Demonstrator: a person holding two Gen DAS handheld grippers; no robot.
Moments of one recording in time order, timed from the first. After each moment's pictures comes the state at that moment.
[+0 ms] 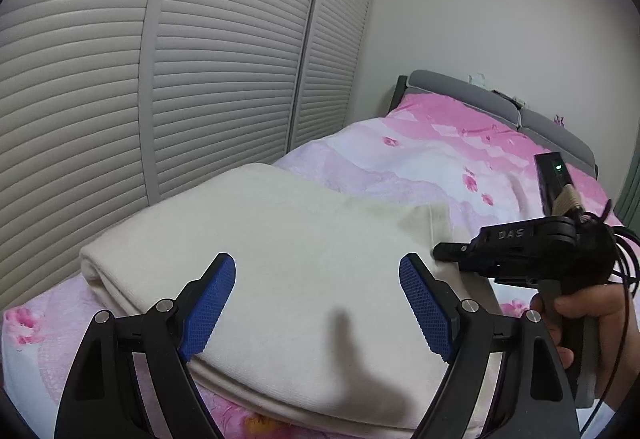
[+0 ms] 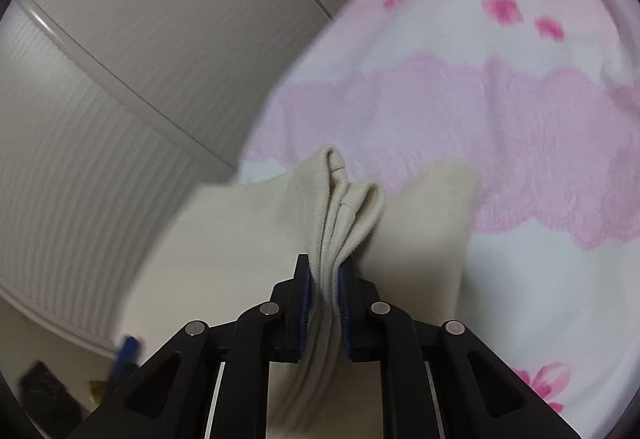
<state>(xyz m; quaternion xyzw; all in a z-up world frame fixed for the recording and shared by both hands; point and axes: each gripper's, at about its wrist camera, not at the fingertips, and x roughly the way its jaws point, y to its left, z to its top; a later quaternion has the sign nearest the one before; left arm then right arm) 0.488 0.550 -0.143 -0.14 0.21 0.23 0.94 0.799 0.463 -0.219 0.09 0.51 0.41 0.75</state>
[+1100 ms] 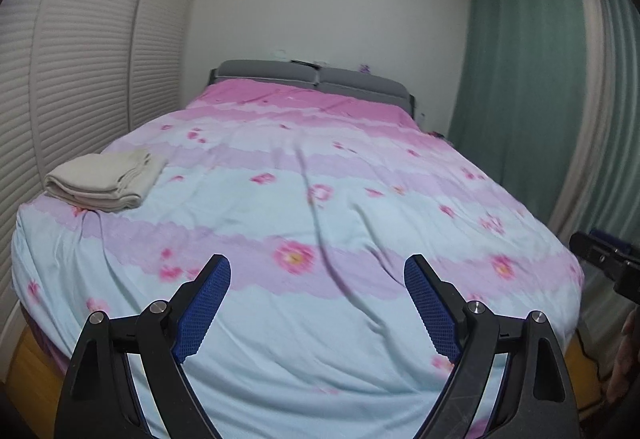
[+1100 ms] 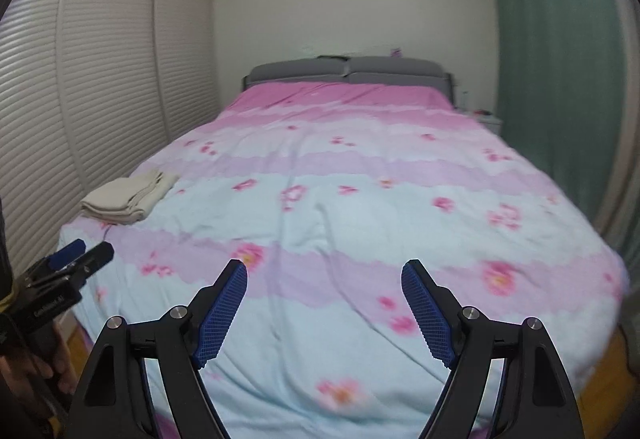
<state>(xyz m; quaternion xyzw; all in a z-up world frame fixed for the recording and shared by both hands) 0.160 0.058 -0.027 -0.06 0.23 -0.04 0.97 0.241 -0.164 -0.004 -0.02 0.25 0.07 0.96</state>
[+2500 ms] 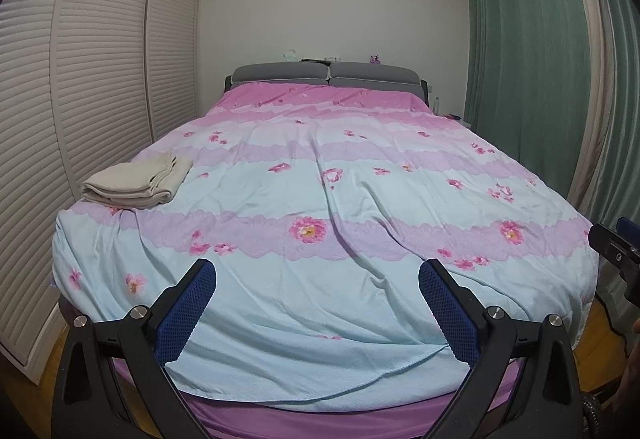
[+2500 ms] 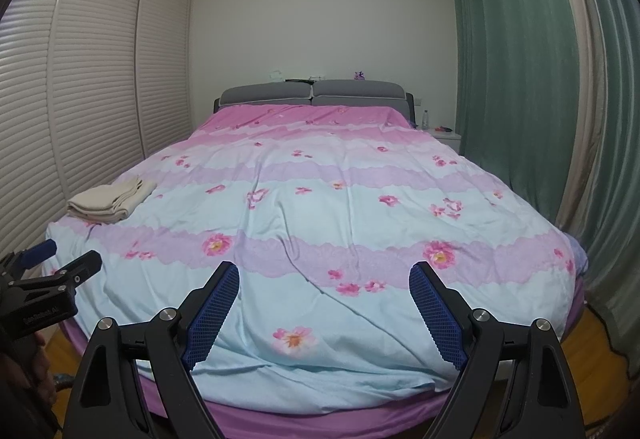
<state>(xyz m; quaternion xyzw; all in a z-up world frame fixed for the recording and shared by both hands) 0.092 0.020 -0.029 -0.01 0.24 0.01 0.97 0.146 -0.195 -0.021 -0.02 0.21 0.02 0.98</state>
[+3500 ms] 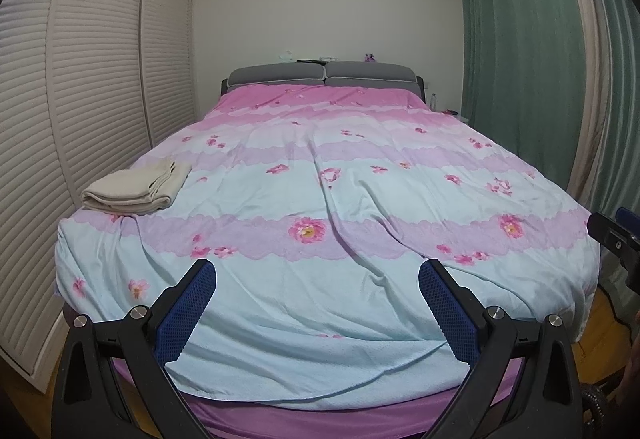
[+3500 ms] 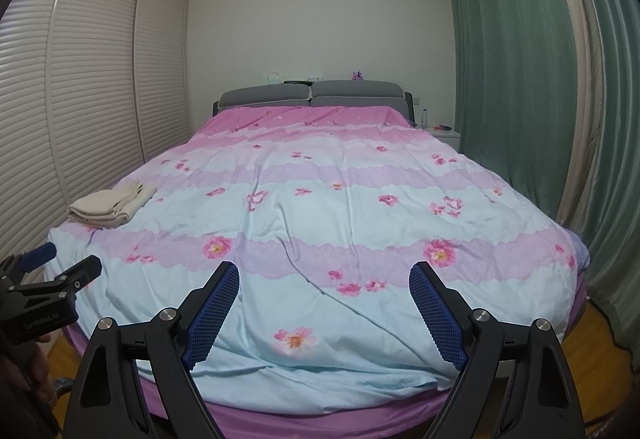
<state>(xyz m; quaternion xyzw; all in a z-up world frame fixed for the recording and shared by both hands) 0.089 0.014 -0.027 0.01 0.24 0.01 0.97 0.144 -0.191 -0.019 -0.01 0.21 0.02 0.98</state>
